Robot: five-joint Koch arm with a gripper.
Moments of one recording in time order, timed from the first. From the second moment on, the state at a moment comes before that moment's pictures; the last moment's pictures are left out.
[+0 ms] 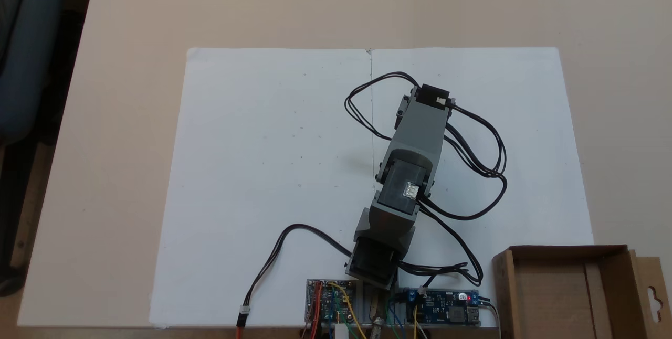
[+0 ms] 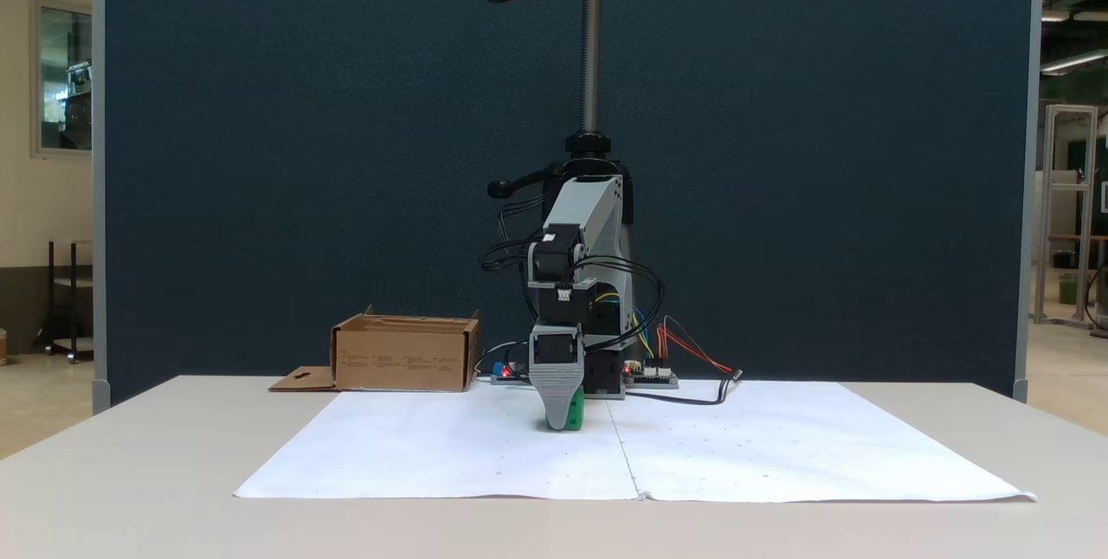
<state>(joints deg) 20.0 86.7 116.9 40.0 -15.4</state>
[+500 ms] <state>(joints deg) 19.6 86.7 116.9 38.1 -15.4</state>
